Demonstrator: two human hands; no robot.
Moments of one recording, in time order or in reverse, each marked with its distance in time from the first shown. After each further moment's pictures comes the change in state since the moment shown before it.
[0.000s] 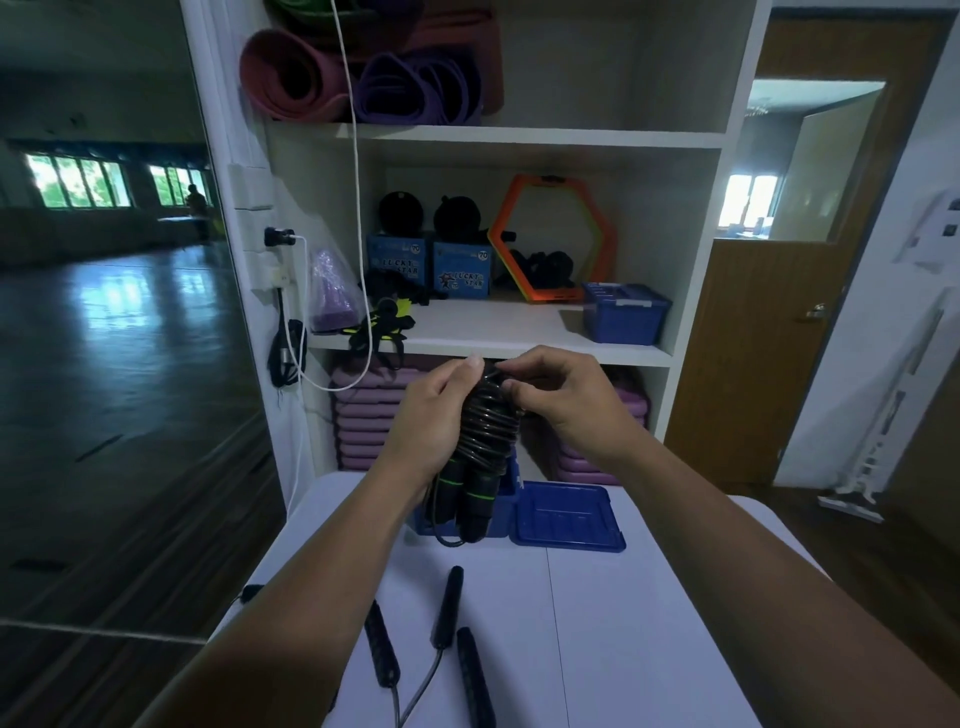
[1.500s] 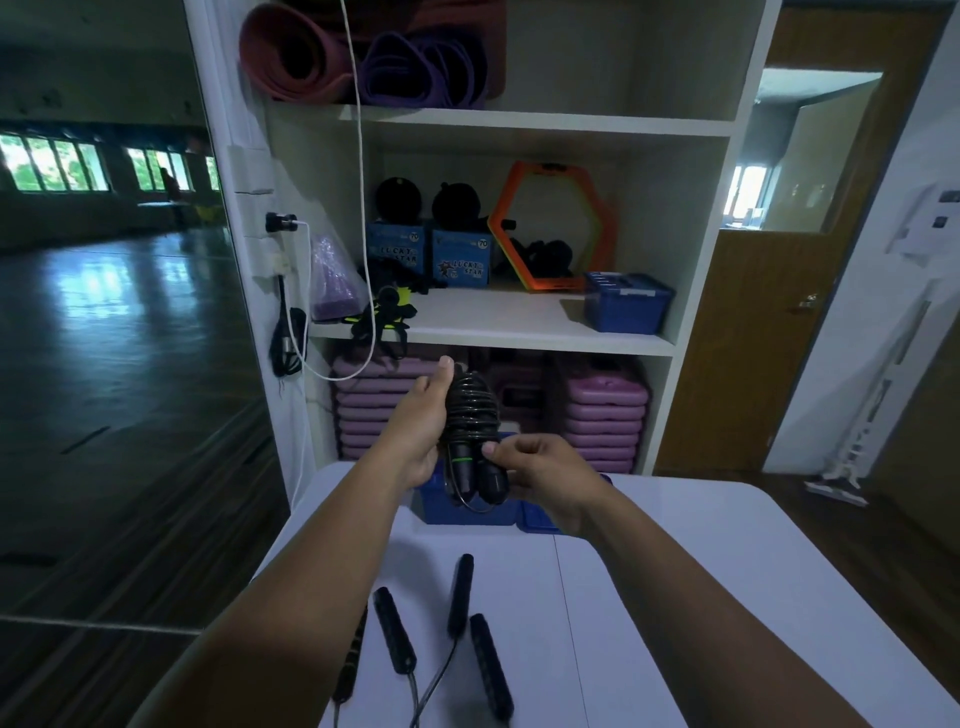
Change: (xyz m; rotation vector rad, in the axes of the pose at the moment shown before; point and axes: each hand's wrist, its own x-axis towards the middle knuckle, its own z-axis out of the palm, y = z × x) left_hand 0.028 -0.051 -0.044 -0.235 0.067 -0.485; right_hand -0.019 0.077 0.057 0.201 -0.001 0.500
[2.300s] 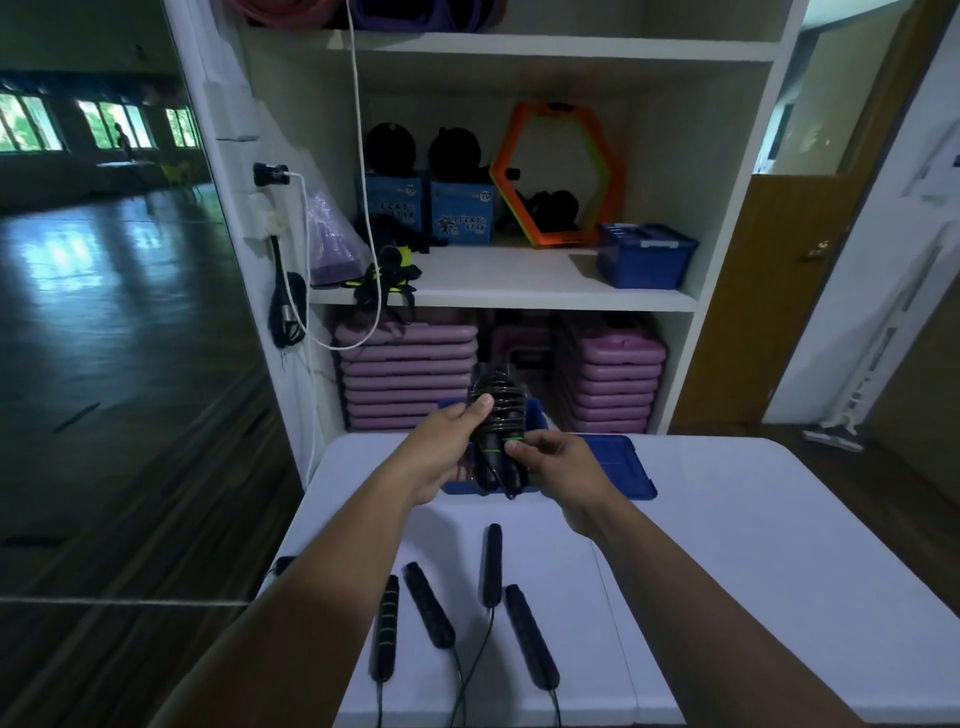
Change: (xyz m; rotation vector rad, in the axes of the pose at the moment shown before) left_hand 0.026 -0.049 -0.058 0.240 -0.242 -0.117; right_hand 0.049 0.065 0.029 0.057 0.233 -0.008
